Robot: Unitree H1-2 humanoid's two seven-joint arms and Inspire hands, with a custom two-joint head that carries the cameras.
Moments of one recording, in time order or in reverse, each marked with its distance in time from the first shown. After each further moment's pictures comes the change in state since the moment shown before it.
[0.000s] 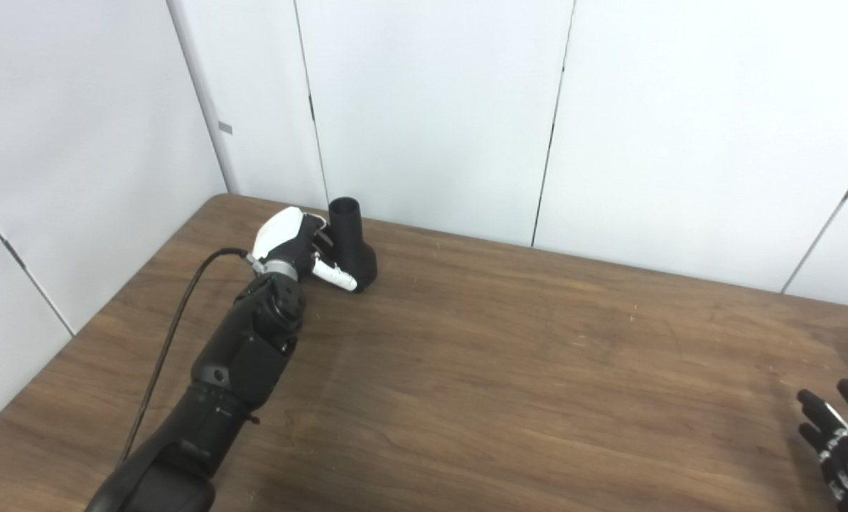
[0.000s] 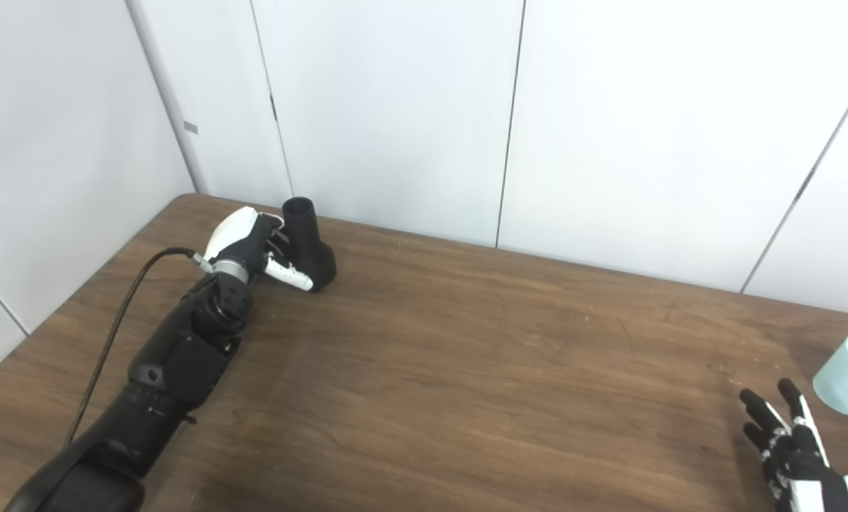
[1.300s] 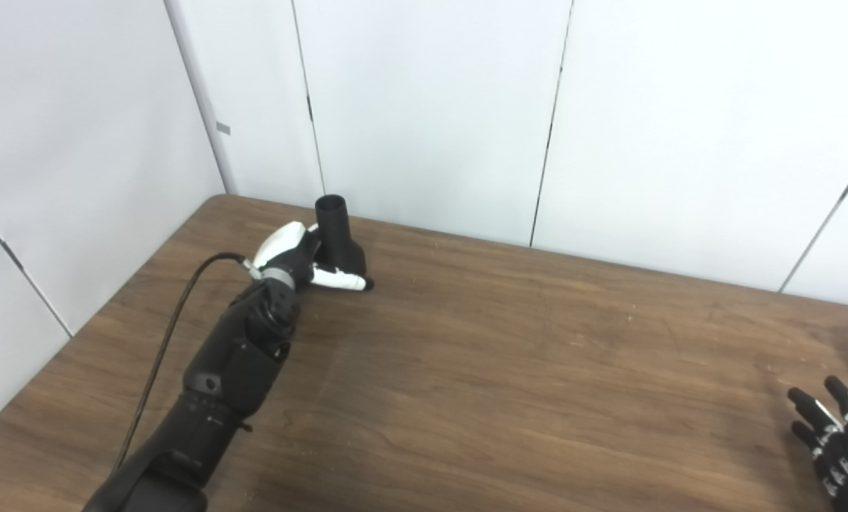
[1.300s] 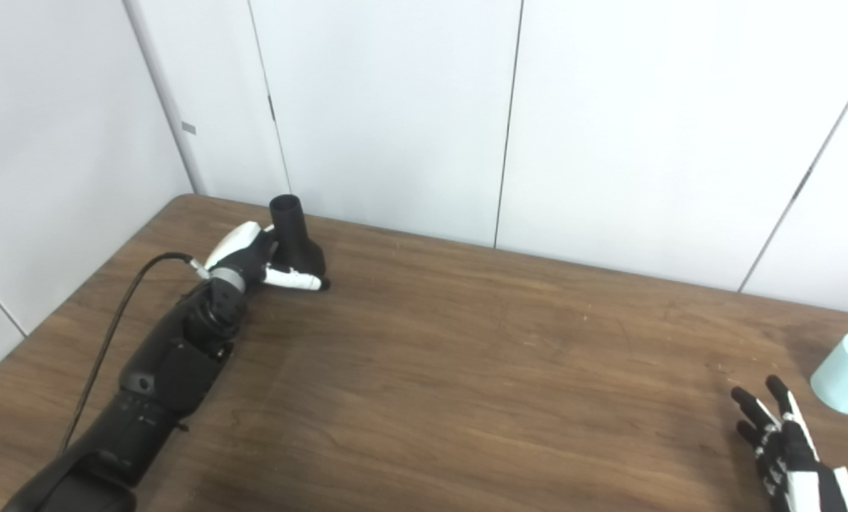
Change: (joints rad) left arm 0.031 0.002 0.011 -0.047 0.022 0.012 -0.094; right arm -0.016 -0.014 0.011 0.023 -0.024 -0.001 0.021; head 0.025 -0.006
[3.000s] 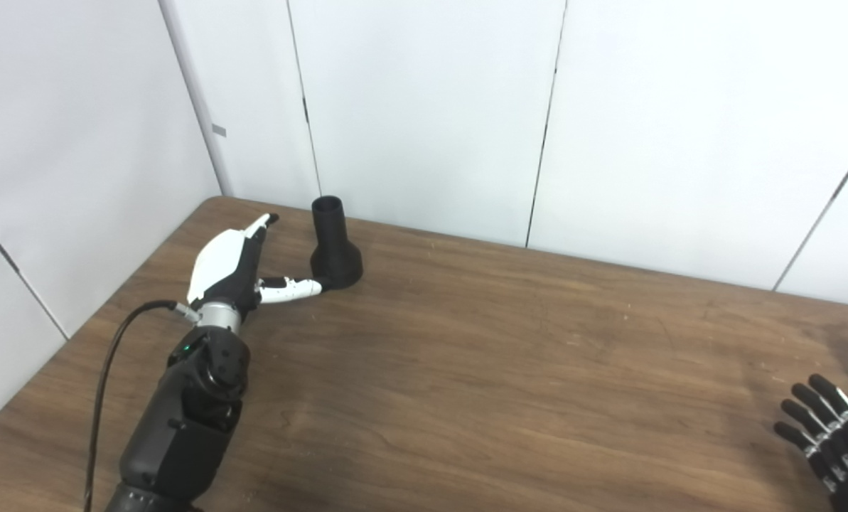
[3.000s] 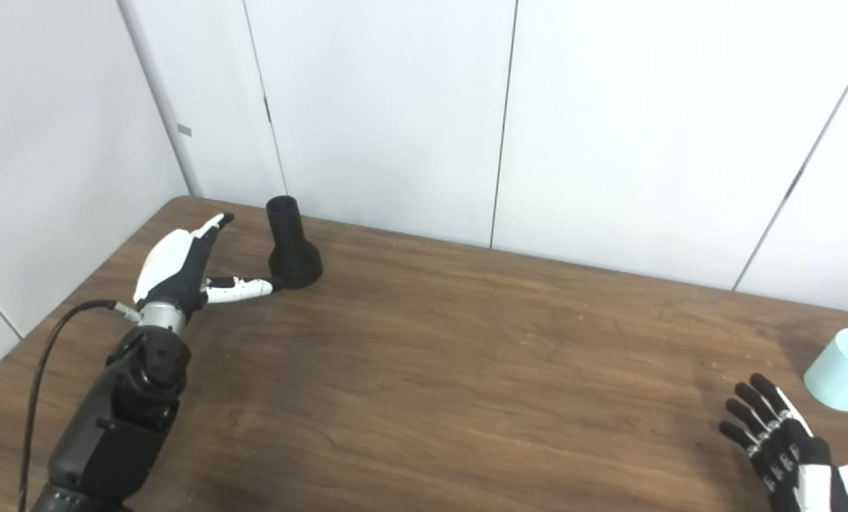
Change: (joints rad) left arm 0.253 -0.010 0.177 -0.360 0.065 0.000 0.081; right arm -0.013 0.000 -0.006 0.020 0.059 0.003 0.011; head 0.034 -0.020
